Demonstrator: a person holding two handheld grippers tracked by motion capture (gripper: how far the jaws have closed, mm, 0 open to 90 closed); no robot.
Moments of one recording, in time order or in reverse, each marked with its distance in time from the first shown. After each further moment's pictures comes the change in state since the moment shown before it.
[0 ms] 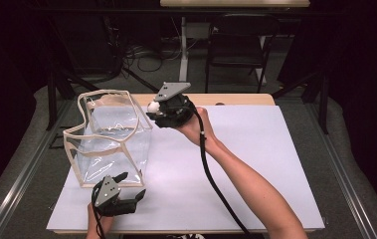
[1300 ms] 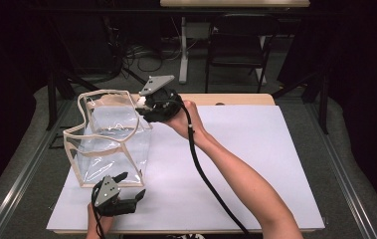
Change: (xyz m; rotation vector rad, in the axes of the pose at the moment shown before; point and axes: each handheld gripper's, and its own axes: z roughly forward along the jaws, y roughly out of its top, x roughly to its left) left arm 0.000 0.000 0.000 -0.003 -0.001 -0.001; right arm 0.004 0.026 0.020 0.023 0.004 -0.032
